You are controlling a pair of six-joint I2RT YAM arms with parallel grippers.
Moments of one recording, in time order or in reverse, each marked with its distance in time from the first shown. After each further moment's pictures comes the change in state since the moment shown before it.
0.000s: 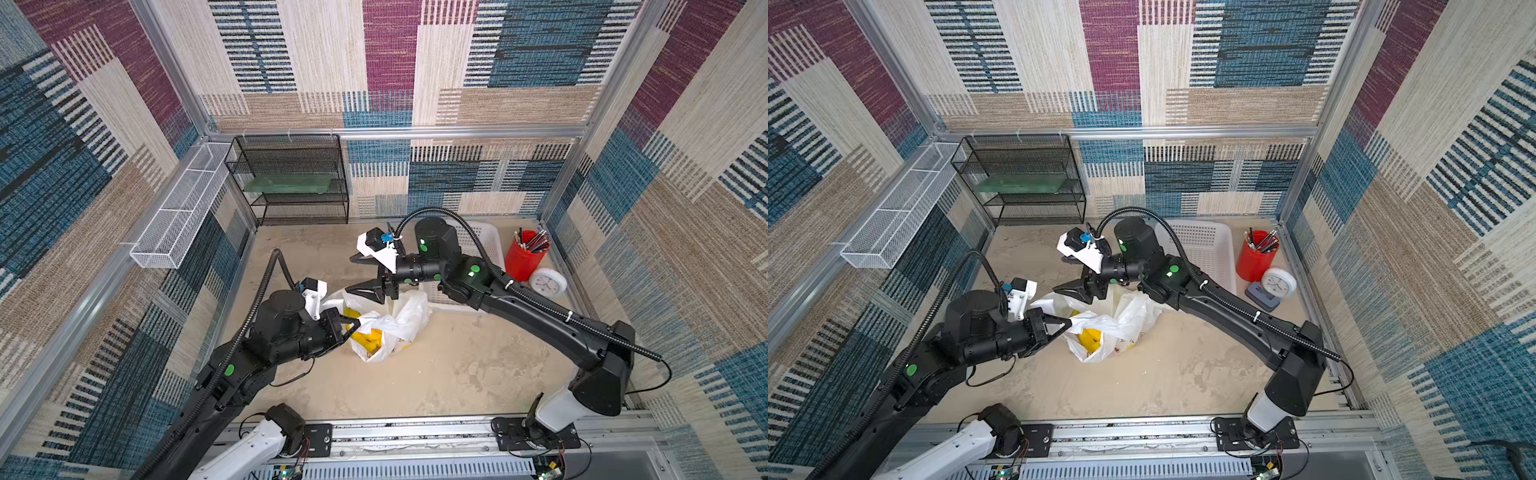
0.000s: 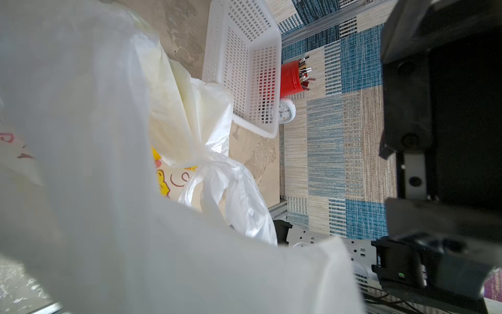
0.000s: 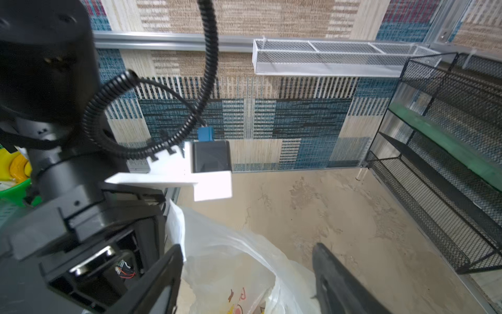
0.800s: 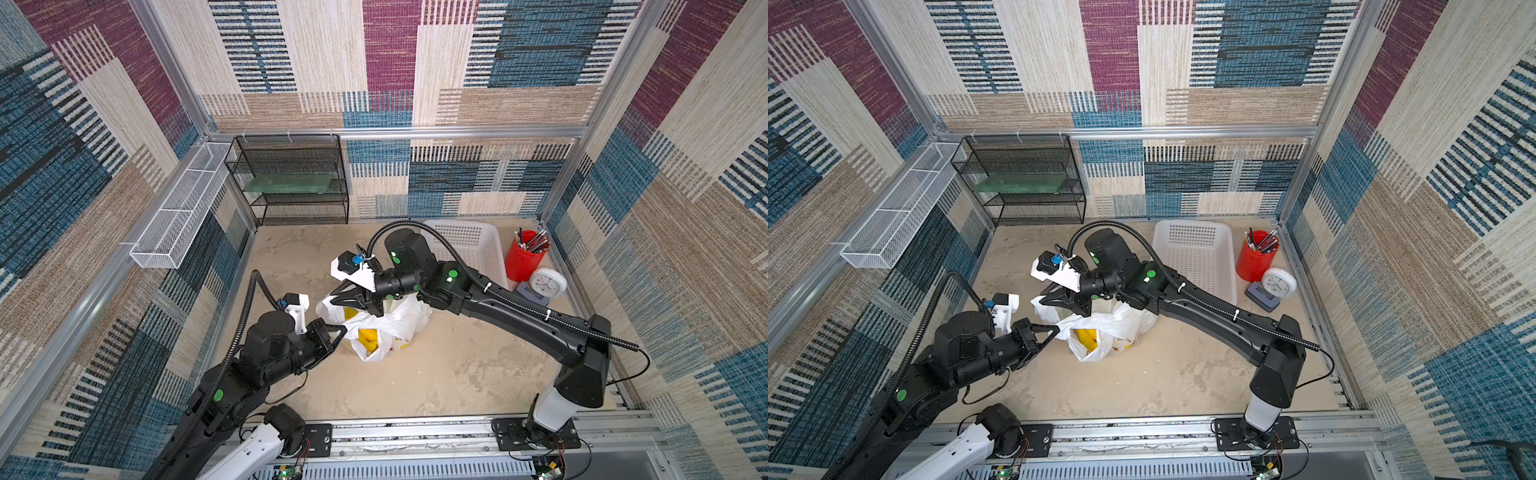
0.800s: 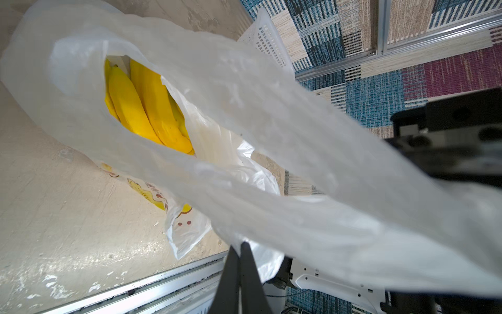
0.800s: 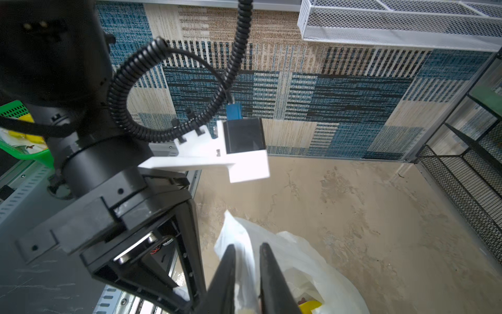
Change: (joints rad) left arm -0.006 -0.129 -0.115 0.007 -0.135 -0.099; right arm 0.101 0.087 0.102 -0.138 0.010 -0.081
